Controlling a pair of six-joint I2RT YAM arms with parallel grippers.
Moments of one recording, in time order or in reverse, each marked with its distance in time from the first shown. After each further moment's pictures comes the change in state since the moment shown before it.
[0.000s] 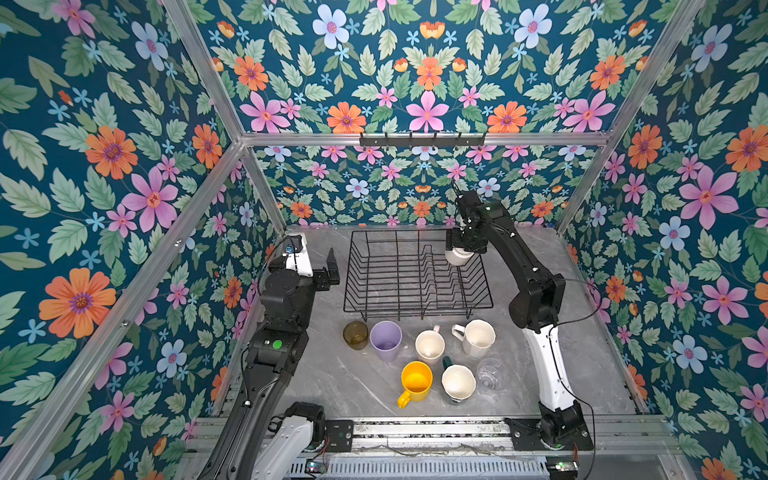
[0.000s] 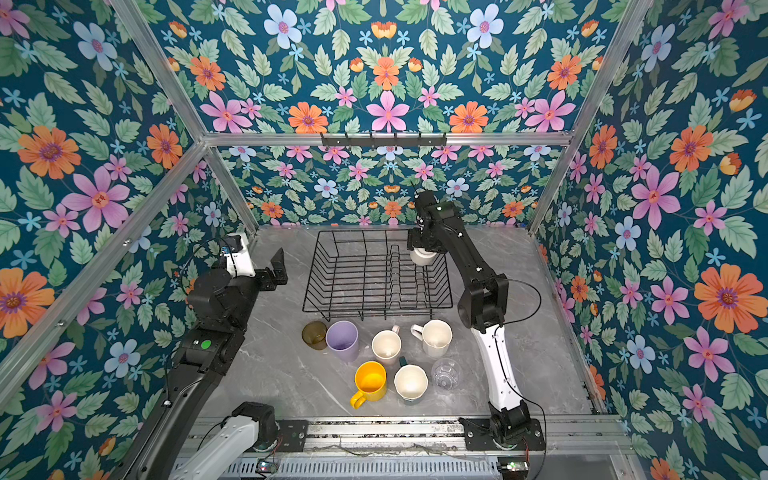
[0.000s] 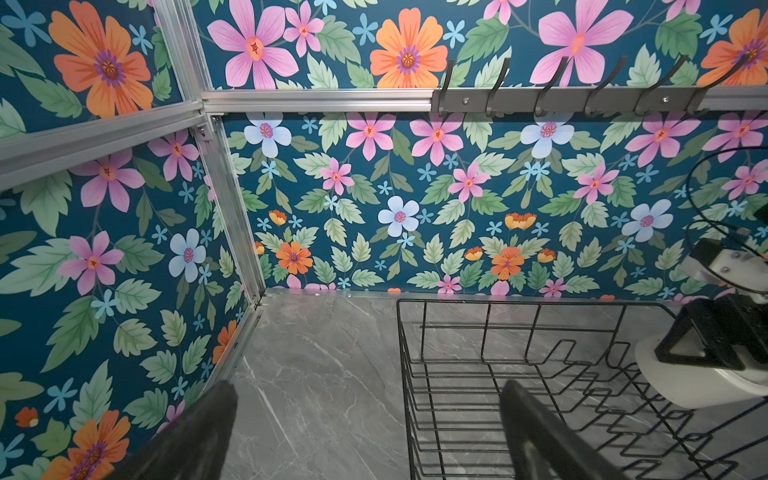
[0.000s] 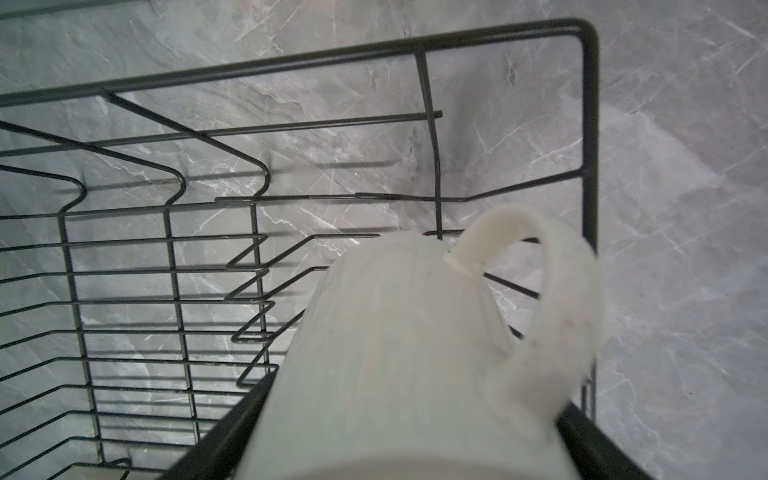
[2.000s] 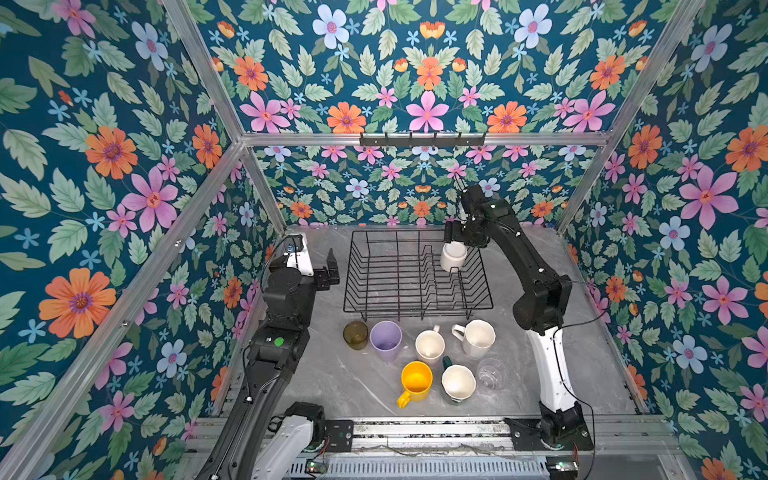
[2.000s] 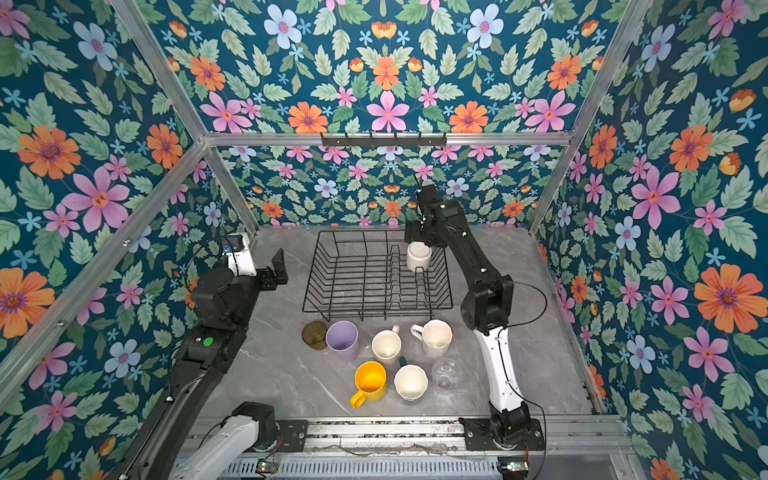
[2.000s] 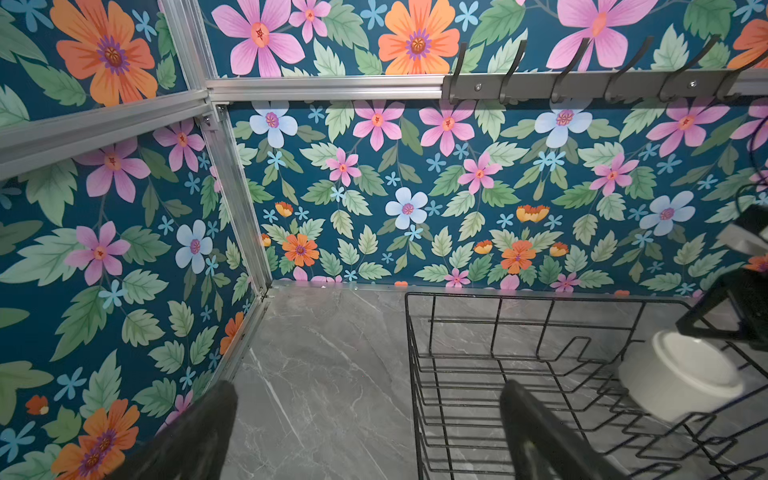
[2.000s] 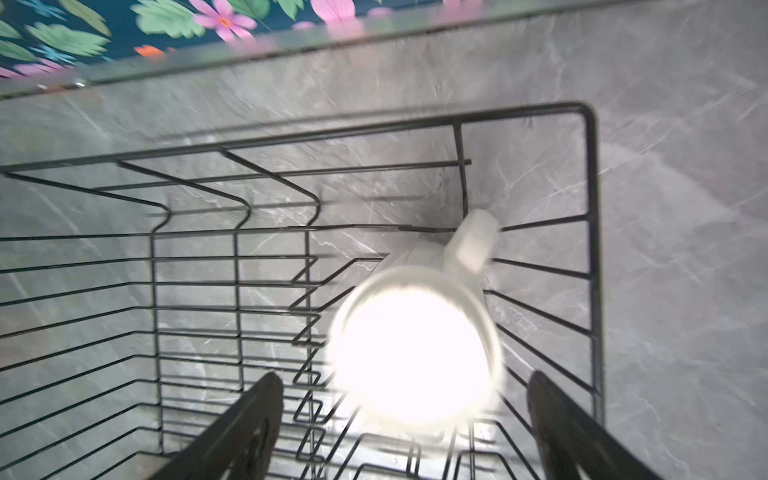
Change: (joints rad) left arm 0.000 0.024 0.000 -0.007 -0.024 0.000; right arm -0.003 -0.104 -0.060 0.096 -0.043 -0.001
